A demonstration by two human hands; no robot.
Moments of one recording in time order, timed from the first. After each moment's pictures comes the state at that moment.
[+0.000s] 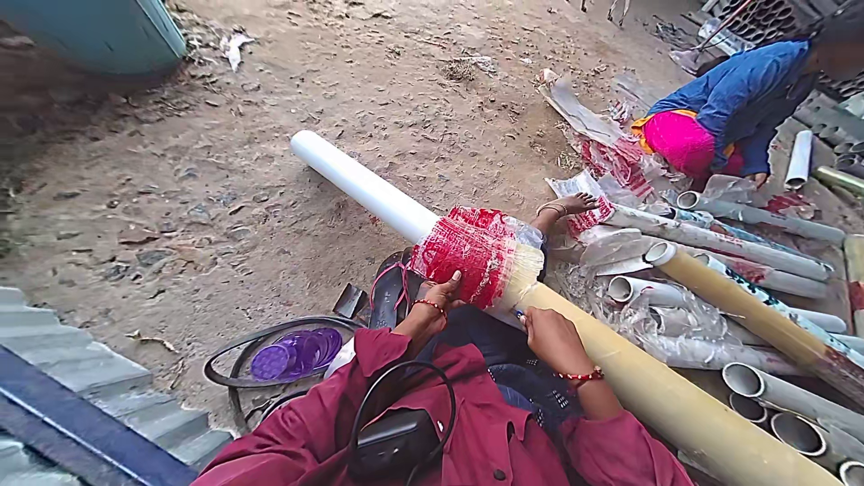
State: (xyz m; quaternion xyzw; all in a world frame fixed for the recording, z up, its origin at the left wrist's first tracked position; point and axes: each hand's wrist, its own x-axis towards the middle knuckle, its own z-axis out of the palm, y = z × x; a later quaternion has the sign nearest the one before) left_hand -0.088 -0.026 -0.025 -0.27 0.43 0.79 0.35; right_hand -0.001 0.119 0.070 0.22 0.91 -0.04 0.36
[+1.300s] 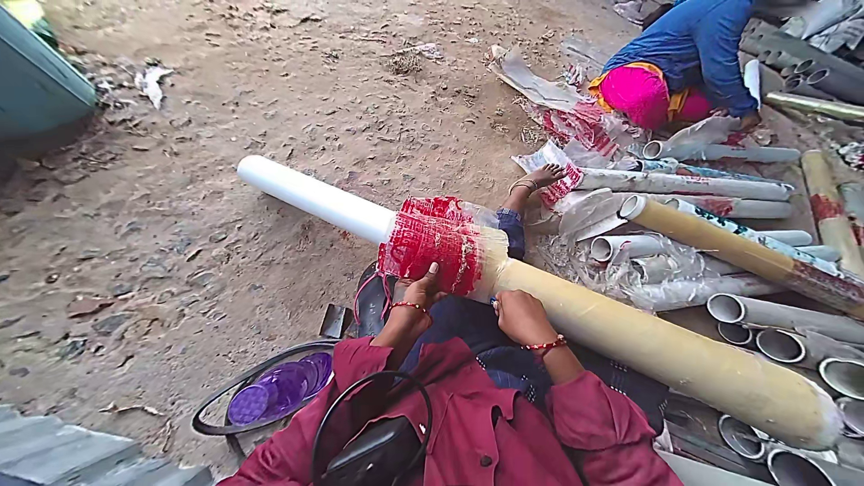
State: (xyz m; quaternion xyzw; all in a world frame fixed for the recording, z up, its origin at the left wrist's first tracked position) left_hand -0.084 -0.015 -0.003 -0.23 0.48 0.79 0.31; right_hand 0.003 0.122 0.057 0.25 0.89 -0.12 0.35
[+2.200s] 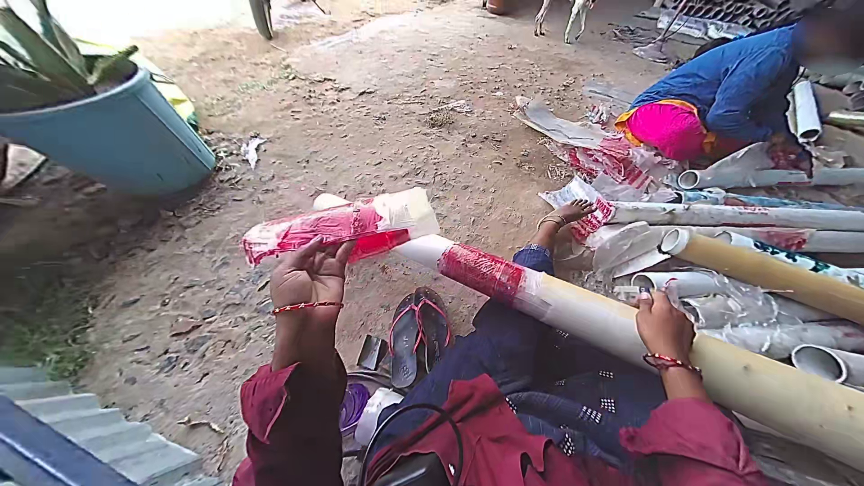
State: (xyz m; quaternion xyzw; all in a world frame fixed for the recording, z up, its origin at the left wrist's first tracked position) left_hand -0.171 -0.128 0.103 -0.14 0.34 0.93 -0.04; right_hand 0.058 0.270 0.042 0.48 0.87 -0.12 -0.11
